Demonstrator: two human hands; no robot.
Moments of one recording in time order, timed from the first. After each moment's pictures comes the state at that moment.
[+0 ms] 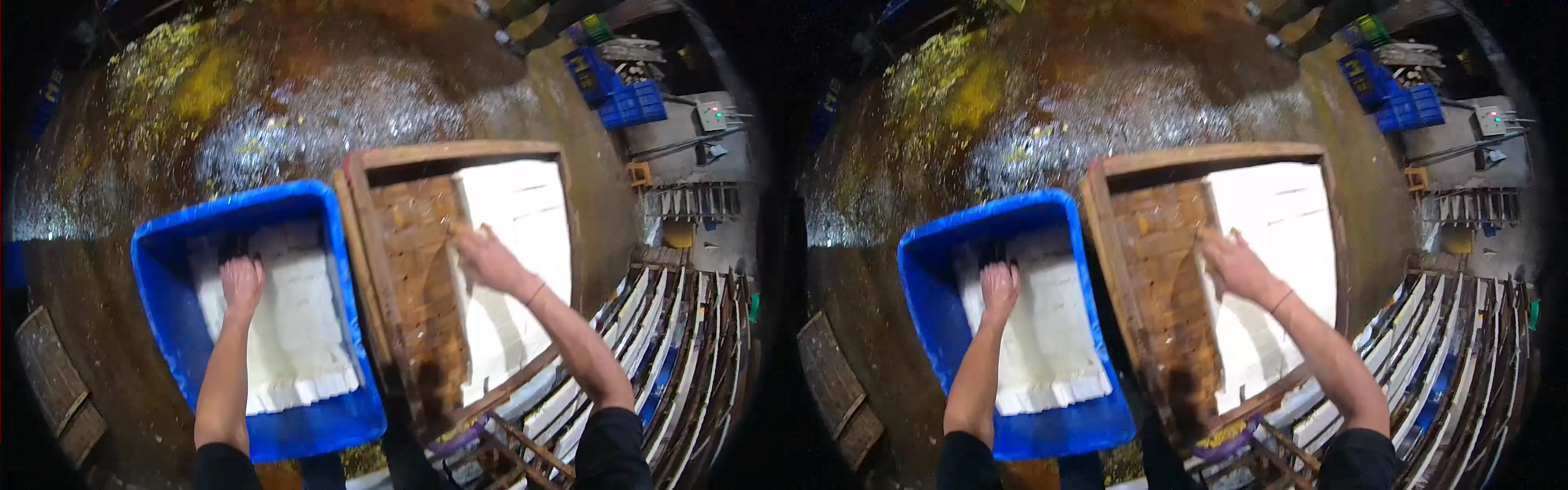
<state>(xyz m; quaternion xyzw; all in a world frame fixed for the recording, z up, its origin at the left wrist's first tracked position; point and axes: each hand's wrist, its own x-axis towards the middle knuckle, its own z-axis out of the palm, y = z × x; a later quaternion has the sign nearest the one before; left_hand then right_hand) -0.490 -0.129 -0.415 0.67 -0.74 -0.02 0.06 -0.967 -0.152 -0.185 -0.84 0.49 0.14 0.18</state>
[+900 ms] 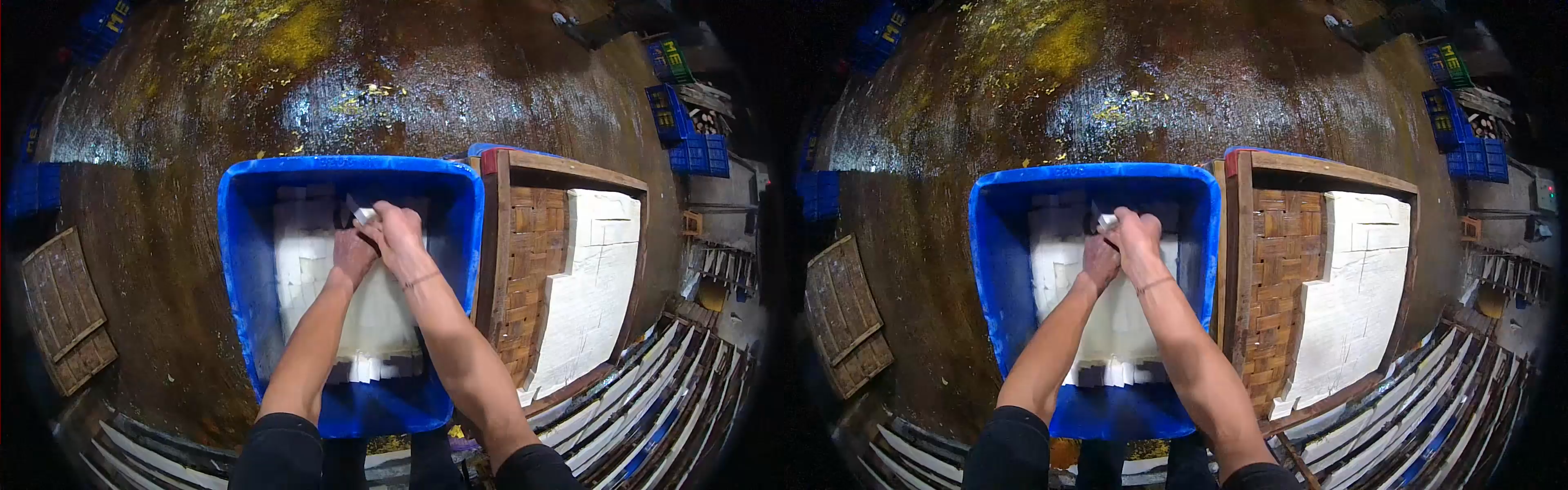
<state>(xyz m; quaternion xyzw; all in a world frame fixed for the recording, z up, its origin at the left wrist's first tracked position) -0.515 -0.134 -0.407 0.64 -0.71 -0.23 0.19 -0.601 -0.194 -0.308 -0.05 0.61 -0.38 0.70</state>
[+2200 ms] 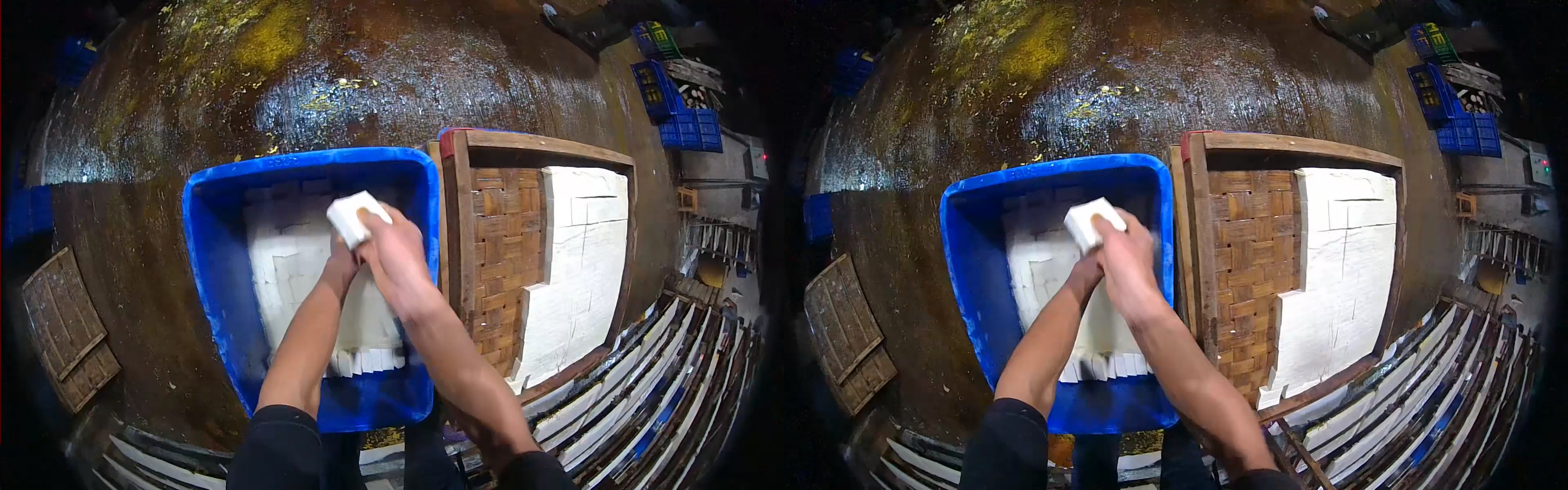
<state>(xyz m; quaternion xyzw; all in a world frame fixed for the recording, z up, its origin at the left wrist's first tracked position) -0.558 -0.128 -0.442 0.61 -0.59 -0.46 0.26 -0.649 -0.162 -0.239 -0.08 0.57 -0.42 0.71</state>
